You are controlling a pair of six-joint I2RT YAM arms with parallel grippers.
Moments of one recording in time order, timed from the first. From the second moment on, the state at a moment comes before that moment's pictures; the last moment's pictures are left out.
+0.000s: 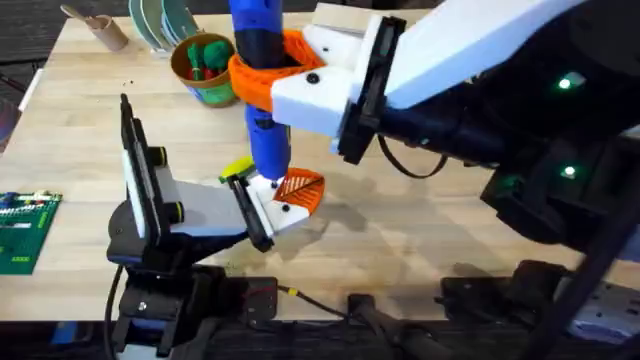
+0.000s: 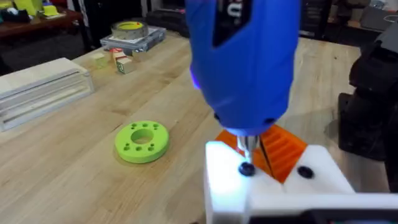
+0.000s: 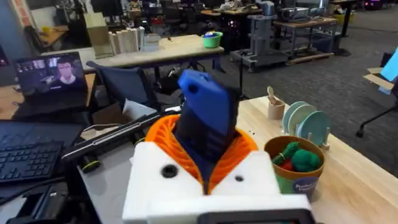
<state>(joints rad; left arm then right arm) -0.08 0.01 0.01 -0.09 1.03 0.04 0.89 1.13 0.75 0.53 -0.34 0.07</state>
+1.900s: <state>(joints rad) -0.08 0.01 0.01 -0.09 1.03 0.03 0.31 1.28 0.75 0.16 -0.05 -0.86</state>
